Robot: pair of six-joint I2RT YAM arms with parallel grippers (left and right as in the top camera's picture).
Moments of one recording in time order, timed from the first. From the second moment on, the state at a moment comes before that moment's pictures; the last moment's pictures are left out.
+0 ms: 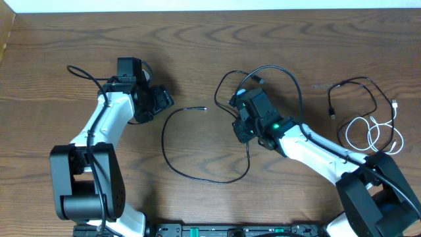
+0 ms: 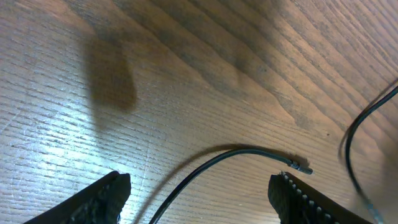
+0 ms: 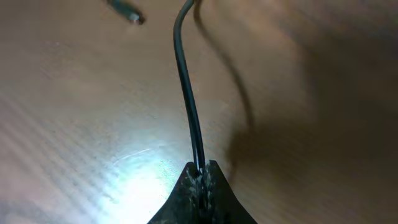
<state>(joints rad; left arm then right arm) 0.02 1.75 1.11 -0.62 0.25 -0.47 0.61 1.68 0.90 -0.19 -0.09 0.10</state>
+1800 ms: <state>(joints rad) 0.02 1.75 1.11 -0.62 0.25 -0.47 0.17 1.44 0.96 -0.18 0.67 -0.34</state>
